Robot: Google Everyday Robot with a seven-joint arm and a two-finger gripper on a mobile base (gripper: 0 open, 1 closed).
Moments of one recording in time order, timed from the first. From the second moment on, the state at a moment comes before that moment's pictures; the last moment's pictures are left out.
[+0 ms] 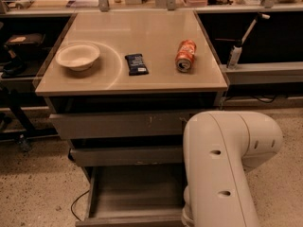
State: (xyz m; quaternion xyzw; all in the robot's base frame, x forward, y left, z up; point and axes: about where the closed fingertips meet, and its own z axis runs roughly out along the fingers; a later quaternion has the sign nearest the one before) arm 0.347 -0.148 0.231 0.53 -0.83 -0.13 0.07
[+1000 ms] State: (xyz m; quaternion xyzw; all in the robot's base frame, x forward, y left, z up) arm 0.359 -0.100 0.172 0.57 -0.80 -0.16 0.11
